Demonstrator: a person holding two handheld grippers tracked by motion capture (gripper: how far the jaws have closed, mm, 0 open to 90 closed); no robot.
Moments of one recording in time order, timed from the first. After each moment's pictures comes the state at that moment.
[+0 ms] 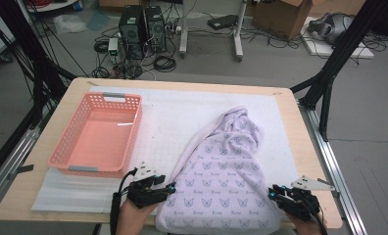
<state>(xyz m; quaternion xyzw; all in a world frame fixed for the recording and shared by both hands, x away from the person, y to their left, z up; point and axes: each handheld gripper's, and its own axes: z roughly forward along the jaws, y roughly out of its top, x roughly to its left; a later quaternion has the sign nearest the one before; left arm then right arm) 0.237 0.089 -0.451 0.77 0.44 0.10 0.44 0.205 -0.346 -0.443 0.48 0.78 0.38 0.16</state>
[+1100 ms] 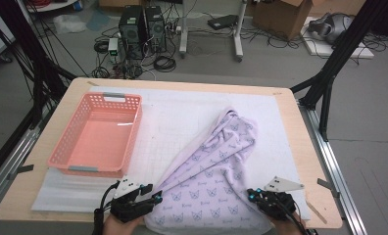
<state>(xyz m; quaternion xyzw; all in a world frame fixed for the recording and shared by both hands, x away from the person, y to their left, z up) 0.197 0.127 -0.450 0.75 0.45 0.12 0.48 0.201 -0.301 -0.440 0.42 0.82 0.36 0.17</state>
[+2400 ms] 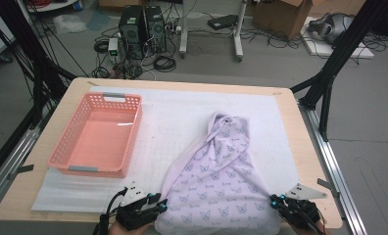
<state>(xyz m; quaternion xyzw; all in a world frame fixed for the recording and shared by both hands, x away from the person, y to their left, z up) 0.185 0.114 -0.455 0.77 0.43 0.10 0.47 0.177 -0.345 -0.435 0.45 0.82 0.30 0.19</state>
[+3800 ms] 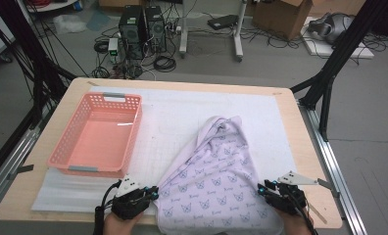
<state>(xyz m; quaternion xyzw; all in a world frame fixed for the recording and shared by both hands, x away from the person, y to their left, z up) 0.201 0.131 -0.459 0.76 0.44 0.12 0.46 0.217 -0.320 -0.447 0.47 0.78 0.37 0.17</state>
